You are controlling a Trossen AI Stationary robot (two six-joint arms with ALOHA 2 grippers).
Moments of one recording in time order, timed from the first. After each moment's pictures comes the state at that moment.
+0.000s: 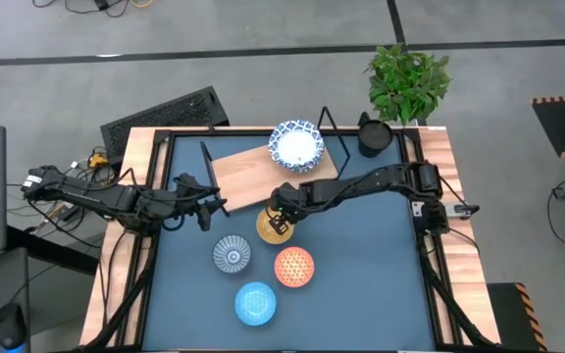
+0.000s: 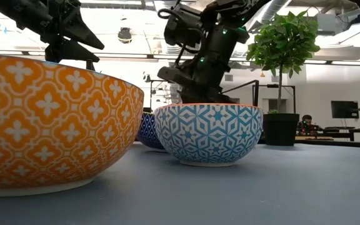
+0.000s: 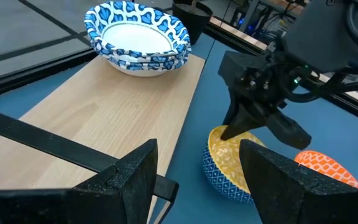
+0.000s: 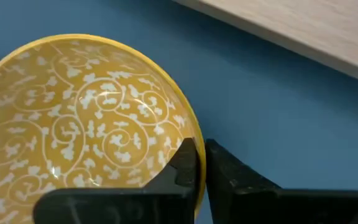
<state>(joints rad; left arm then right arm) -0.20 0.68 0.49 -0.23 -0.59 -0.59 -0.02 2.01 1.44 -0.56 0.13 0.77</state>
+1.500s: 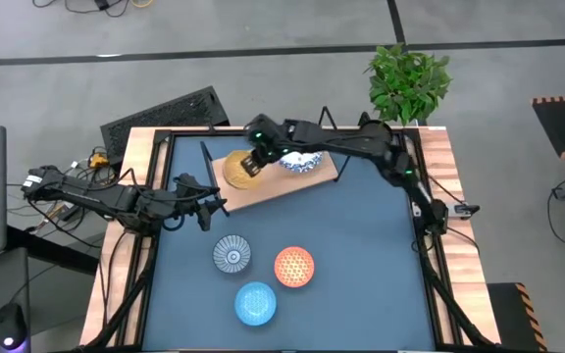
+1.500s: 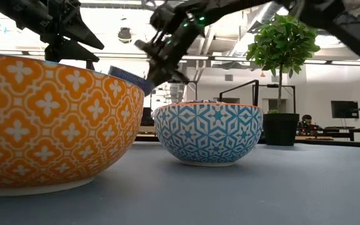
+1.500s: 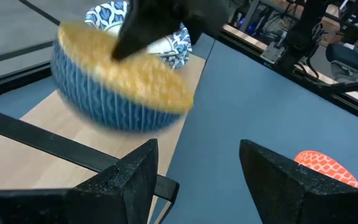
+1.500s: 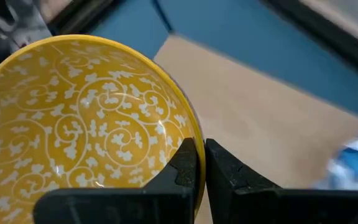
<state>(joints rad) -0.20 0.68 0.49 -0.24 -0.59 -0.59 -0.30 2.26 2.18 -0.77 -0.04 0.45</state>
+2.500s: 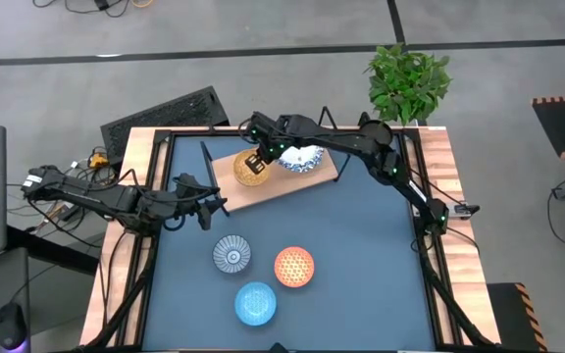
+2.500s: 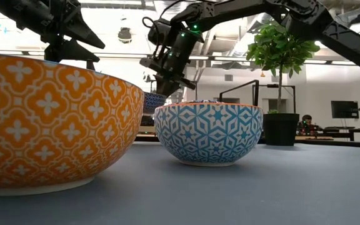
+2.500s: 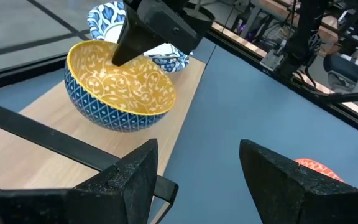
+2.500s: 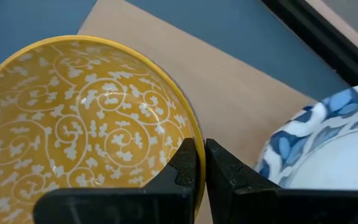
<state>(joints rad) -0.20 0.69 0.49 -0.26 -0.59 -0.66 -0.34 2.38 2.35 -0.99 0.03 0.38</state>
